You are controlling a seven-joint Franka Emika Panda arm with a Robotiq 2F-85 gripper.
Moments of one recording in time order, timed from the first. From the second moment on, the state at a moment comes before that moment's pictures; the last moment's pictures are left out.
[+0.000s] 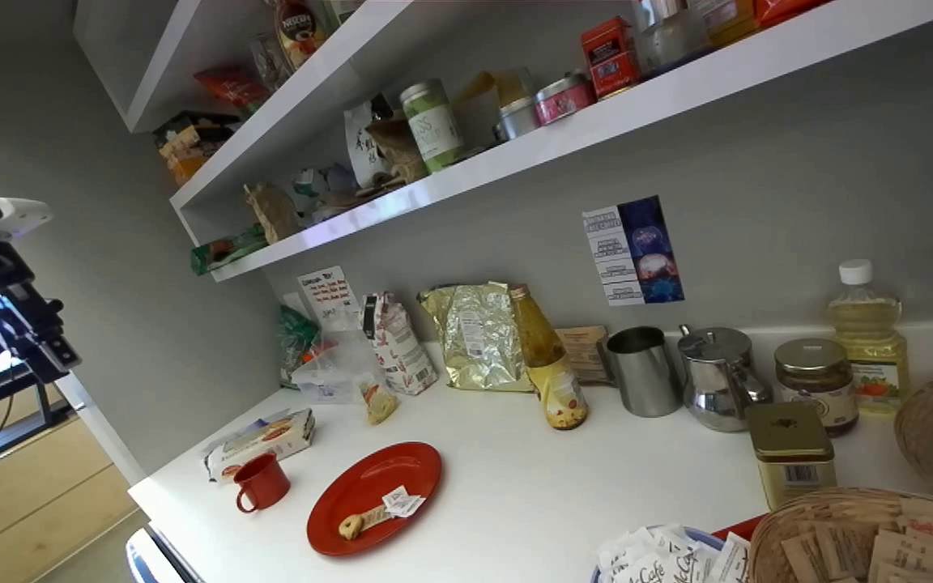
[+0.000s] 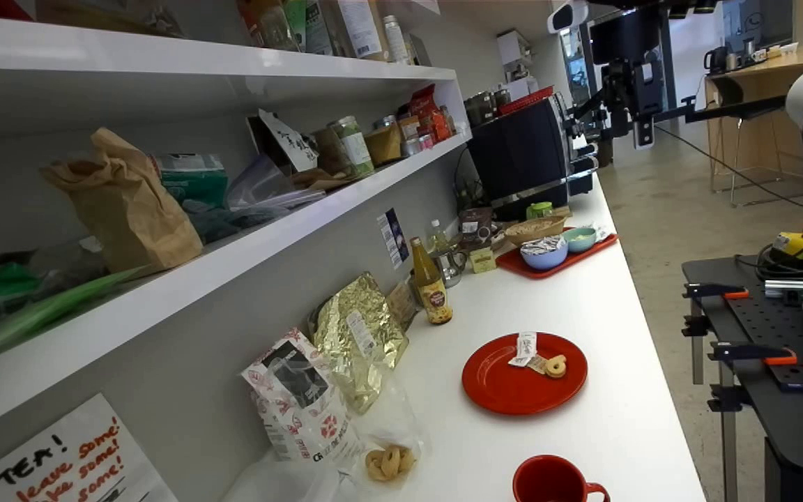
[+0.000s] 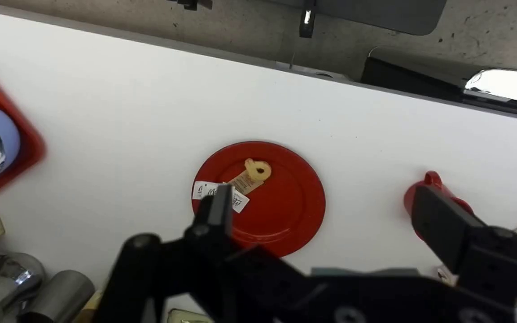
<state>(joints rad) 0.15 -0.81 0.21 -2.51 0.02 1.74 0.09</state>
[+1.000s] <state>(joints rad) 0.25 -0.13 0.39 -2.18 0.00 2.25 0.12</state>
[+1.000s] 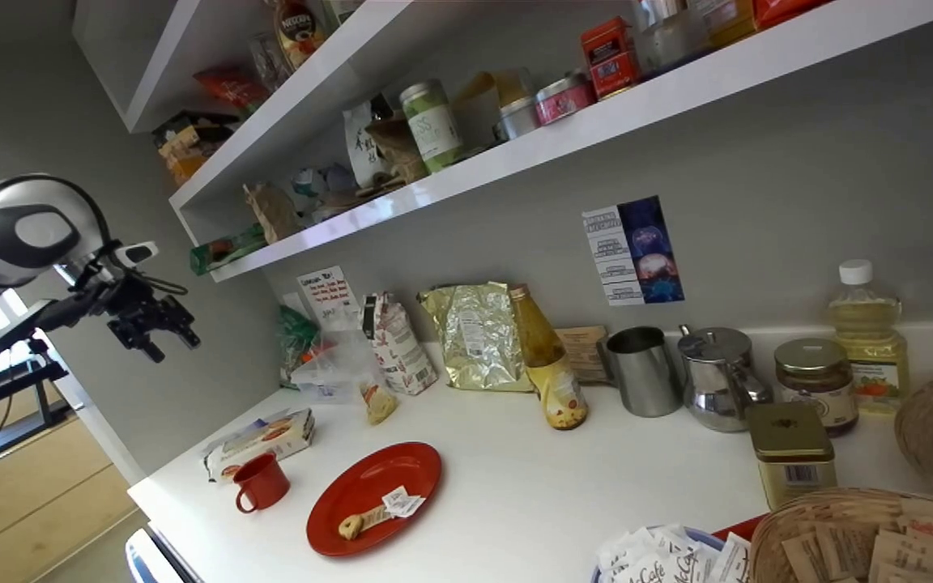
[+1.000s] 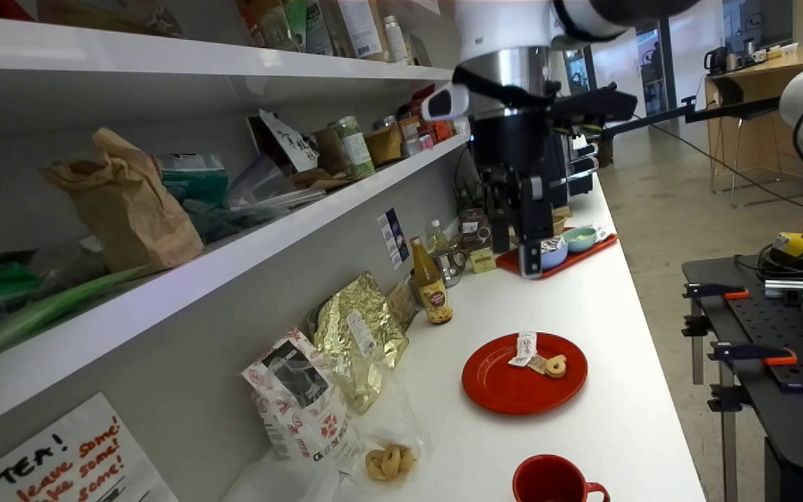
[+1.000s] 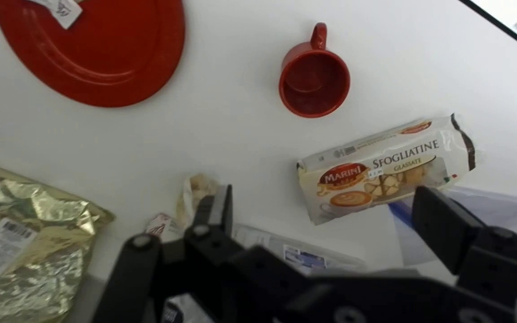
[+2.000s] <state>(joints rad) 0.50 0.47 0.31 -1.82 -0.11 2.13 0.41</state>
